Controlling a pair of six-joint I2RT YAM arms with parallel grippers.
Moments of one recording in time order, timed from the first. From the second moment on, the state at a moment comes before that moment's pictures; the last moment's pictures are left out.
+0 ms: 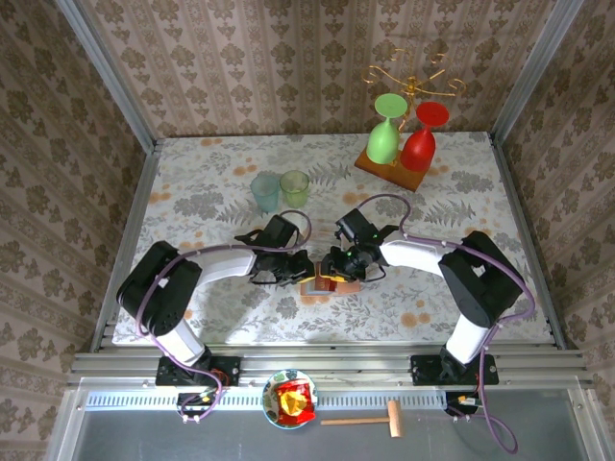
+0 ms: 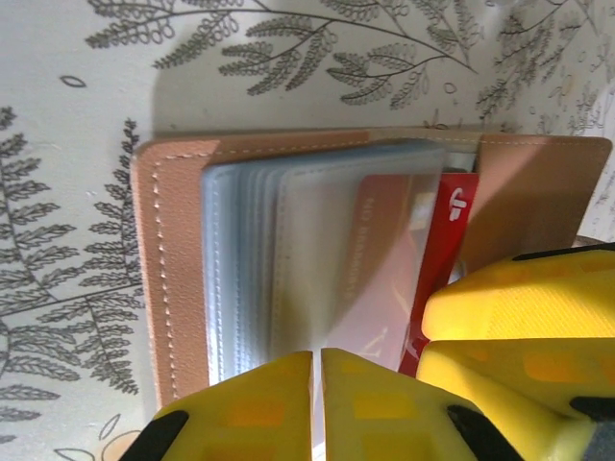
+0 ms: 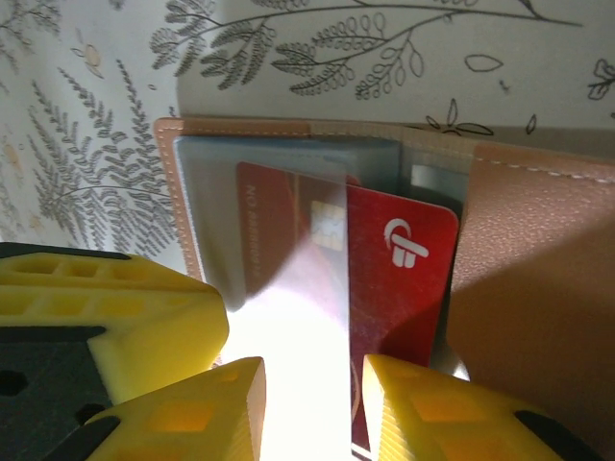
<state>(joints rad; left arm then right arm) -0.72 1.65 0.81 -0.22 0.47 -0.88 0.63 1.72 0.95 -0.35 -0.42 0.82</state>
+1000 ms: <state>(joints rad) -0.71 1.65 0.82 -0.23 0.48 -0.87 0.58 1.69 0.96 -0.34 -0.44 0.82</state>
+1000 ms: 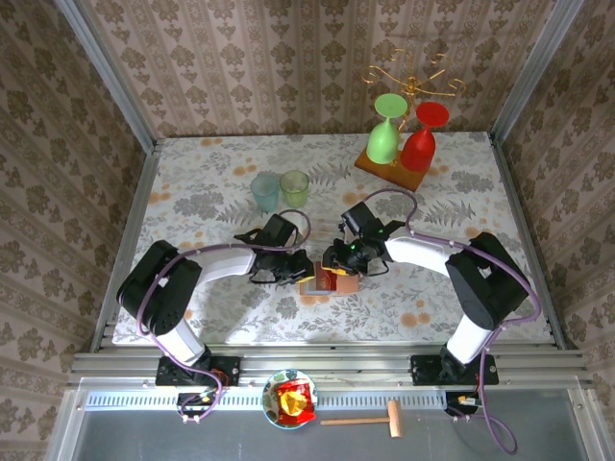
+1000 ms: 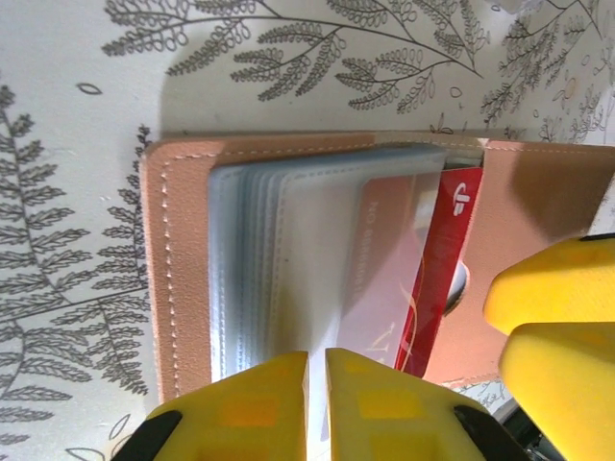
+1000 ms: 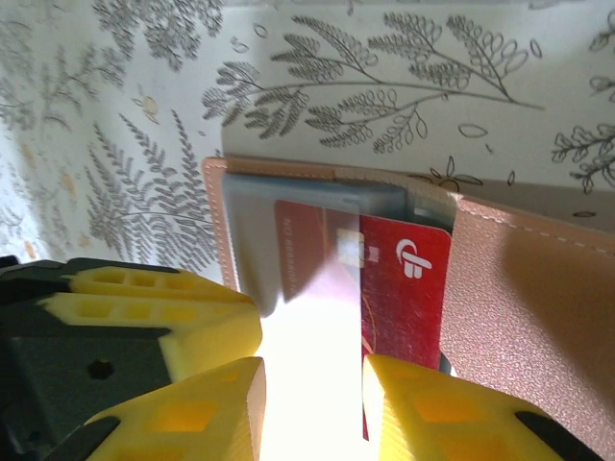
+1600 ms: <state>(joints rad) -0.71 1.68 0.86 -0.24 0.51 -0.87 0.52 1.68 0.82 -0.20 -0.51 0.85</state>
